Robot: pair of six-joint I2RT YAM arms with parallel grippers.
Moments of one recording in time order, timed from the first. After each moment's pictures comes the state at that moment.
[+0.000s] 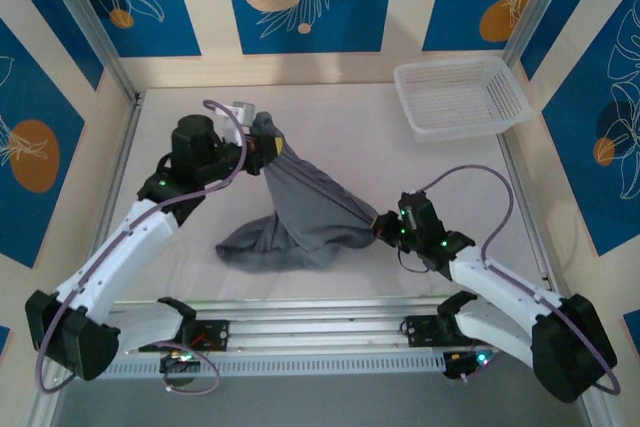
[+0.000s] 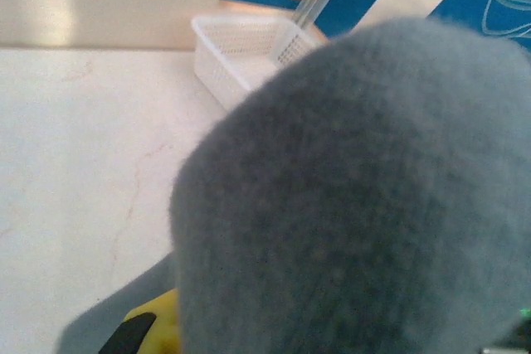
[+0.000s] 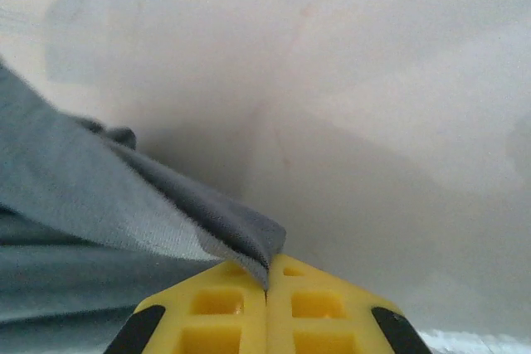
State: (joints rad) left arm -0.44 1.13 1.09 -0.24 0.43 -0.42; right arm 0.52 0.93 0.39 -0.23 -0.10 0.99
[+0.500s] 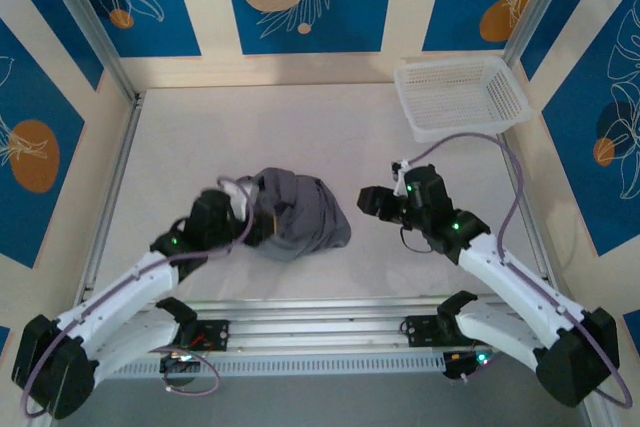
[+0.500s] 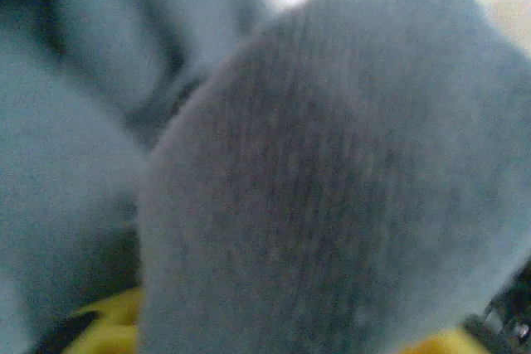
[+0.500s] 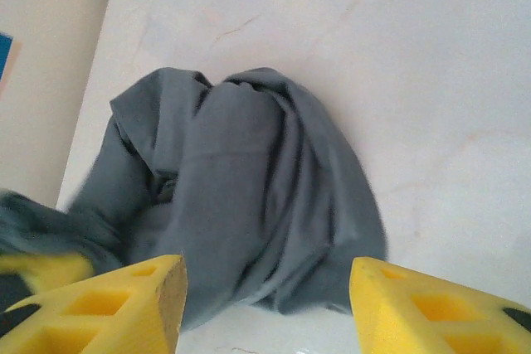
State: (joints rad) left arm -0.59 0.86 0.45 -0.28 0.26 -0.52; right arm 0.55 0.97 0.72 -0.37 -0.19 0.69
